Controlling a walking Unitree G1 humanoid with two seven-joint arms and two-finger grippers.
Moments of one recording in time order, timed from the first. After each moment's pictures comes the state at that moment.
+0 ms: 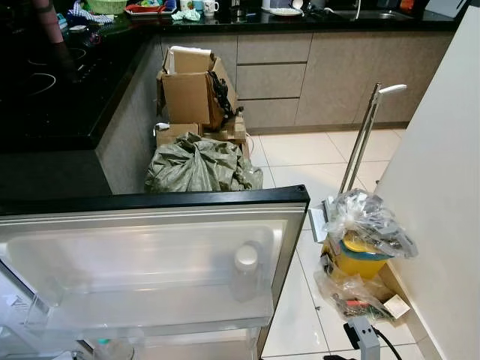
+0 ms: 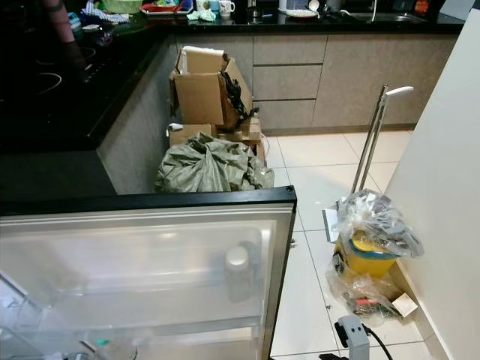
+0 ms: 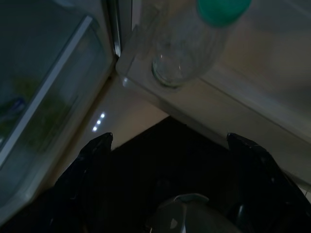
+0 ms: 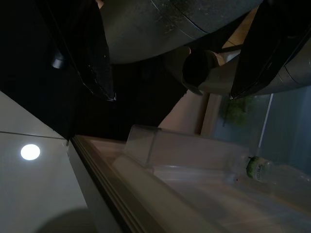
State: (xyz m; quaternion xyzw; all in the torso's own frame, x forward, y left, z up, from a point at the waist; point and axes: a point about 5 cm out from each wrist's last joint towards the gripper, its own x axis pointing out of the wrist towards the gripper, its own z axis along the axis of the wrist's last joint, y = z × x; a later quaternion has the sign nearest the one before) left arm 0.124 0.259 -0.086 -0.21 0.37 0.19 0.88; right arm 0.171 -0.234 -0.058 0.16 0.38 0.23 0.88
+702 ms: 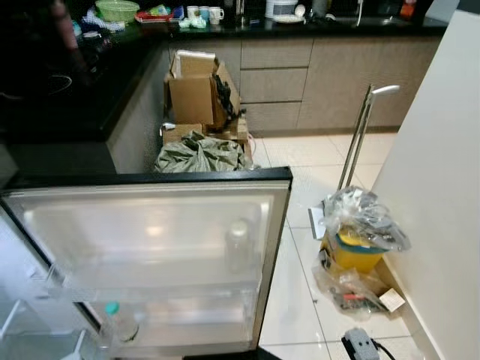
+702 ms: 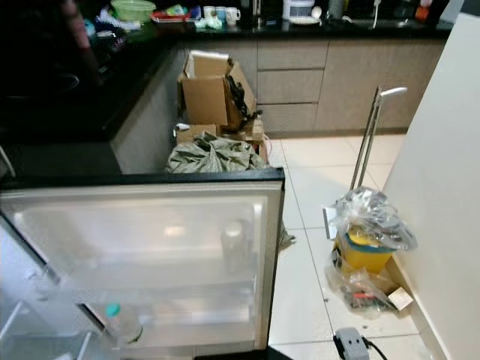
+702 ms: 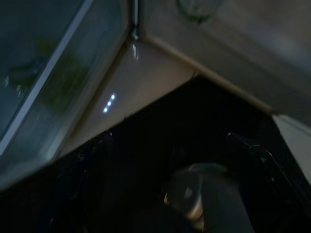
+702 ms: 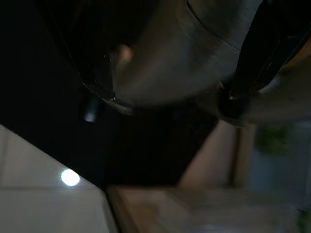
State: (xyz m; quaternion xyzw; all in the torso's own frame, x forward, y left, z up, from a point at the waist) left arm 0.125 0.251 -0.090 -0.19 0.40 0.18 0.88; right arm 0.140 -0.237 -0.081 0.11 0.46 0.14 0.87
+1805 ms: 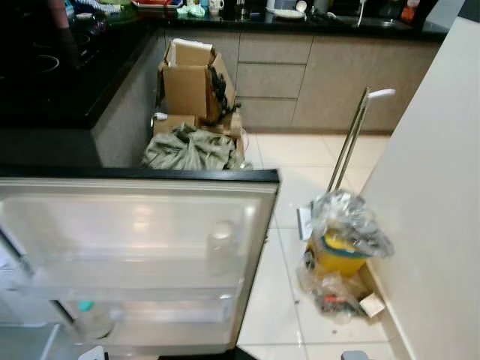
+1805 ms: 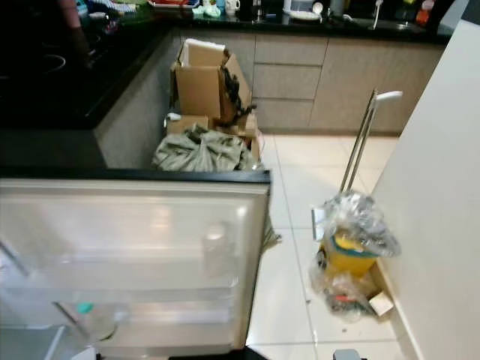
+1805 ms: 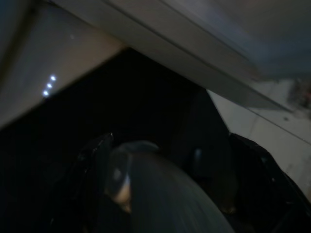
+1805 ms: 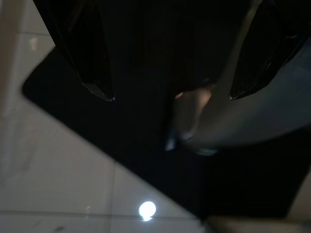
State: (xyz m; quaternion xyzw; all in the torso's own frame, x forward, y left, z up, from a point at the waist) left arm 0.130 0.210 -0.098 -0.24 0.42 0.10 0.87; right arm 0.135 -0.240 -0.090 0.01 0.50 0.03 0.87
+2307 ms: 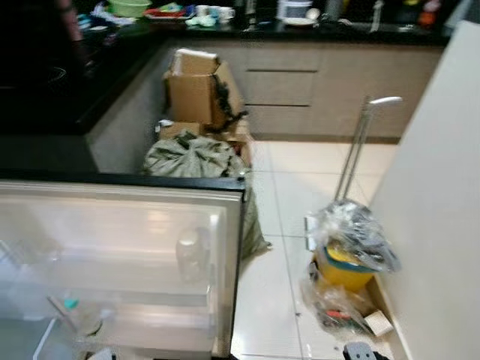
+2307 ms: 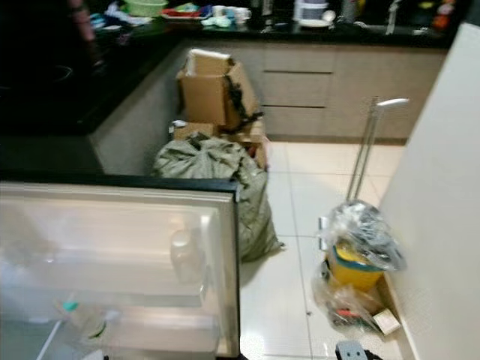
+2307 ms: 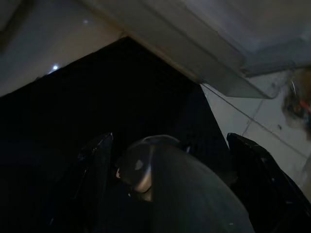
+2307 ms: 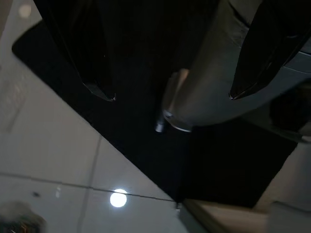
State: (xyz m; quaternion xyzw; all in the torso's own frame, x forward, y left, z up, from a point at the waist) left arm 0.128 0.211 -0.098 -0.24 0.43 0.10 0.87; right arm 0.141 -0.232 -0.088 0.05 0.49 0.07 0.87
